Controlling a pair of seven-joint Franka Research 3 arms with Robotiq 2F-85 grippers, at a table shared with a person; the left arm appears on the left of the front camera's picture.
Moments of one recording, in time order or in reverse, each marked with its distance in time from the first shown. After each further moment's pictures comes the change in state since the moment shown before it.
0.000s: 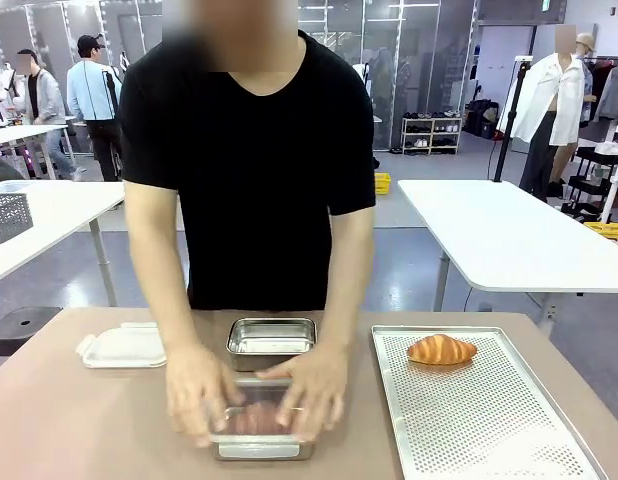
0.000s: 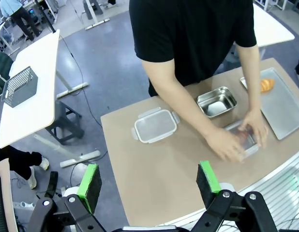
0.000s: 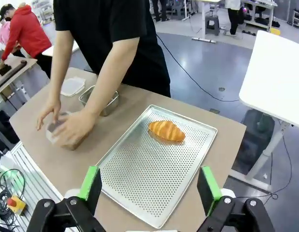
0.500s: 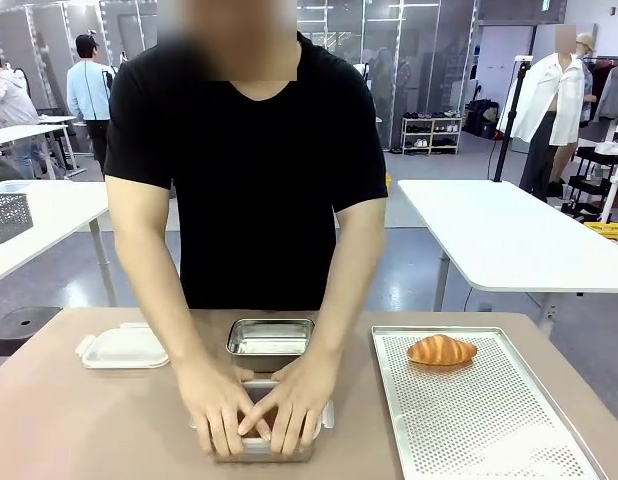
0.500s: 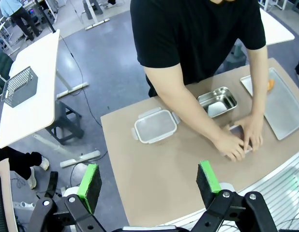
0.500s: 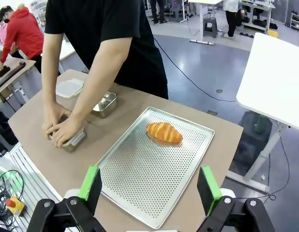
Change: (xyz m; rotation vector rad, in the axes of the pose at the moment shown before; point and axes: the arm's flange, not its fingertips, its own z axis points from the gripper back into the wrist) left arm 0.000 0.000 0.000 0.000 0.000 0.000; right arm 0.001 0.001 0.005 -0.008 -0.008 0.005
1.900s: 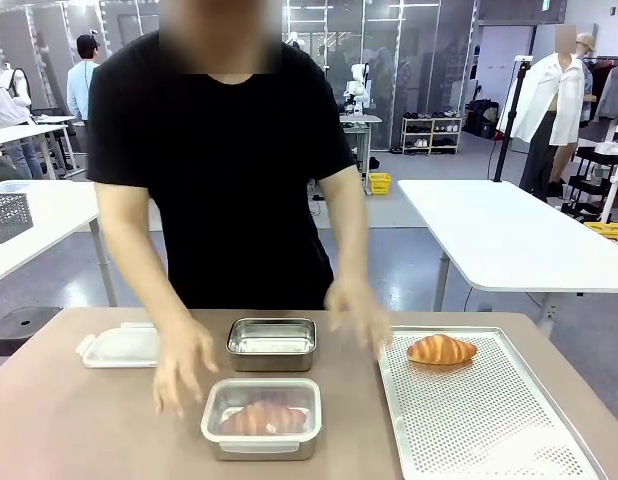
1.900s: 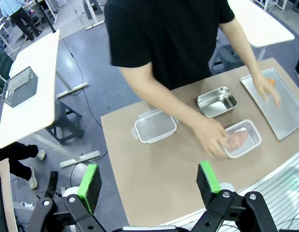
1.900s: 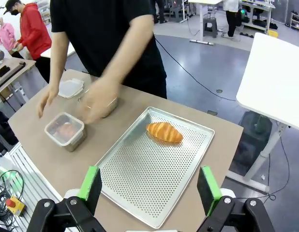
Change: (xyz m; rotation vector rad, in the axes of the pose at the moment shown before) left arm 0.000 0.000 0.000 0.000 0.000 0.000; right arm 0.000 0.000 0.000 0.000 0.000 0.000
